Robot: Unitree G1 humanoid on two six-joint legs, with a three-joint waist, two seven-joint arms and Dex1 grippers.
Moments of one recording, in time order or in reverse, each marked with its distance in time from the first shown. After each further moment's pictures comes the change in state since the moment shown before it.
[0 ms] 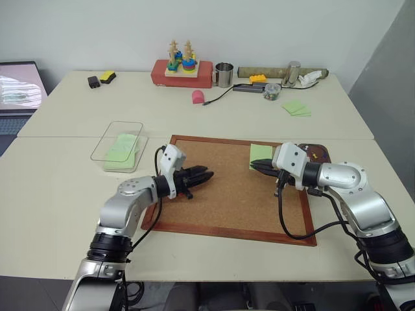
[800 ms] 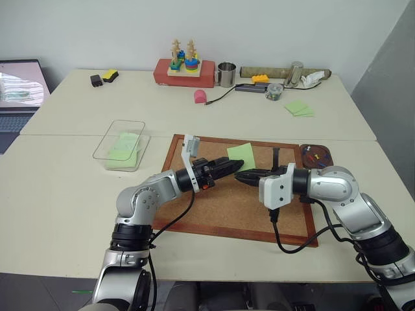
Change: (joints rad) left arm -0.089 -0.199 0.045 0.023 -0.275 0.259 0.110; right arm -0.009 -0.012 0.102 0.000 -0.229 -0.471 0.020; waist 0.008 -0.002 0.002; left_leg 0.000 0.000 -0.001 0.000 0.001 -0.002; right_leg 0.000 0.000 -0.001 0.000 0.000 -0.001
